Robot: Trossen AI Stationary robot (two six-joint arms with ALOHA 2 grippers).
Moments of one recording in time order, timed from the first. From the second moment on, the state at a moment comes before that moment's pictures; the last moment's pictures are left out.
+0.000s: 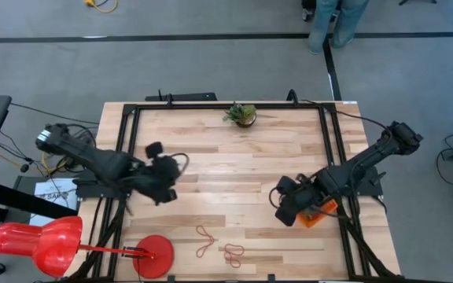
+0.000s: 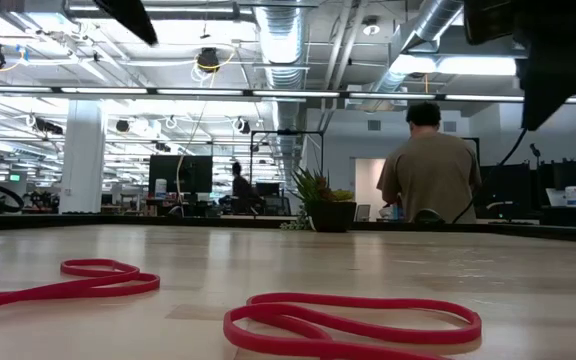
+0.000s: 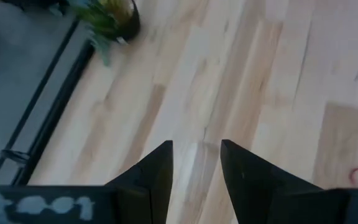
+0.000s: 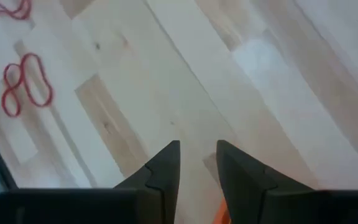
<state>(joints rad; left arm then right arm) -0.43 1.24 1.20 -1.09 -0.64 -0.54 0.51 1.36 0.97 -0.85 0.17 1.03</state>
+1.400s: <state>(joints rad) -0.53 1.78 0.76 0.17 -0.11 -0.23 0.31 1.27 0.97 -0.58 0.29 0.39</state>
